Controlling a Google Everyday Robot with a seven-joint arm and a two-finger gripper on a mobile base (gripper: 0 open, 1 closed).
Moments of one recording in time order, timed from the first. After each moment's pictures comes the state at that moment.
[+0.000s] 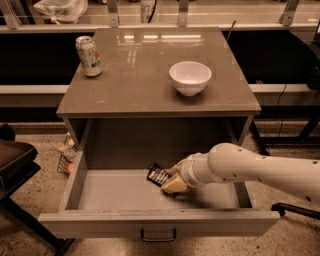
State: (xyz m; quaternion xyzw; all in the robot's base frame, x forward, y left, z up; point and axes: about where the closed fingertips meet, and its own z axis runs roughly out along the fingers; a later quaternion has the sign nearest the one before) arm 0.525 -0.057 0.596 -0.50 0.80 0.12 0.31
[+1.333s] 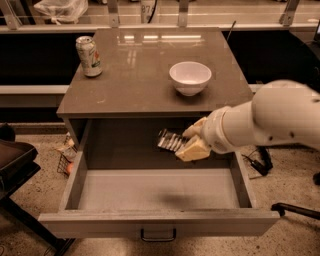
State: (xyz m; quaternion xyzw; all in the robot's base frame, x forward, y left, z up) arm 0.504 -0.078 0.795 -0.53 0.76 0.10 0.35
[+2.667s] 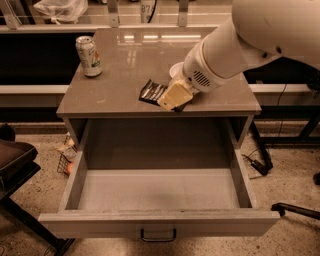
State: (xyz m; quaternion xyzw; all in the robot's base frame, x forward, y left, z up) arm 0.544 -0.042 0.930 -0.50 0.79 0.07 0.35
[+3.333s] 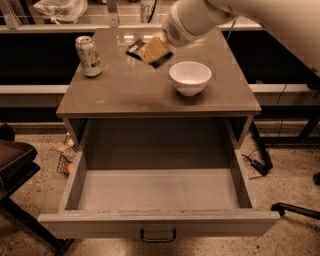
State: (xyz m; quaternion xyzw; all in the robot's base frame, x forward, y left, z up) arm 0.662 -0.011 0.970 -0.40 0.82 0.09 0.39
